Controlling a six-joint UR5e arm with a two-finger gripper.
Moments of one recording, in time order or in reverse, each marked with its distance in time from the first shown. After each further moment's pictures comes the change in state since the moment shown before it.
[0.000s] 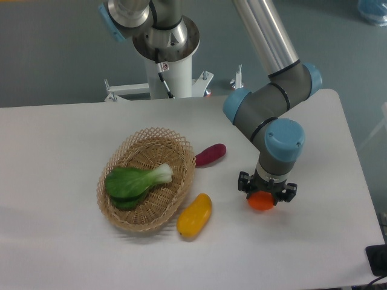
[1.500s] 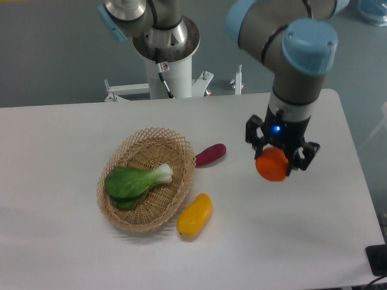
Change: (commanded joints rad) arm 0.008 0.278 0.293 -0.503 -0.087 0.413
